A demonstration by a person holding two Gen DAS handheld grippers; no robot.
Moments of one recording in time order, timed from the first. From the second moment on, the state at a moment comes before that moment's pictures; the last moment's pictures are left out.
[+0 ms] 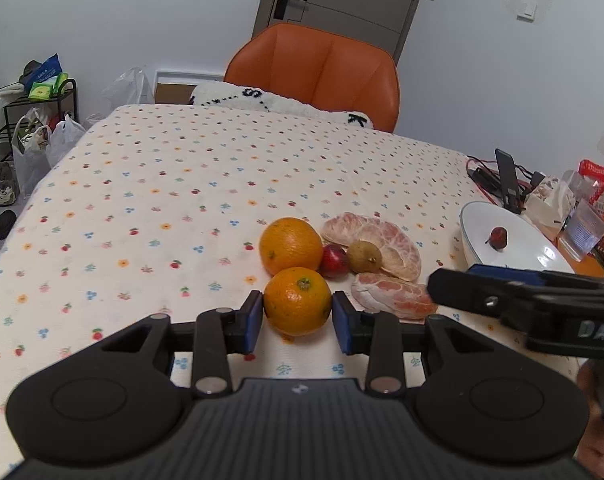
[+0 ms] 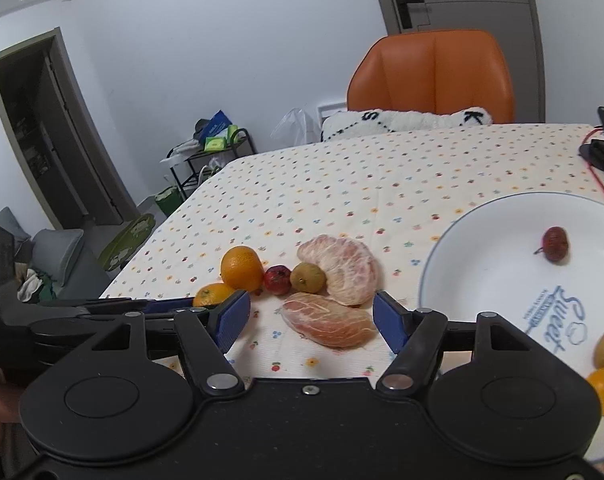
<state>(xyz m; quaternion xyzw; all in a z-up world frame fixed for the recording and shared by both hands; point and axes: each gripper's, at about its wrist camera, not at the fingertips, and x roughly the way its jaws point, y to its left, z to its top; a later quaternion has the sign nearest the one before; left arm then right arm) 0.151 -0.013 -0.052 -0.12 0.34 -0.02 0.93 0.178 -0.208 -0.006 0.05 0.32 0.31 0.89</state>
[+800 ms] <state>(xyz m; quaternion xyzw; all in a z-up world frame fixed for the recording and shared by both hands) 0.134 0.006 -0.049 -0.13 0.33 0.00 0.94 0.179 -0.192 -0.015 0.04 0.36 0.34 0.87</state>
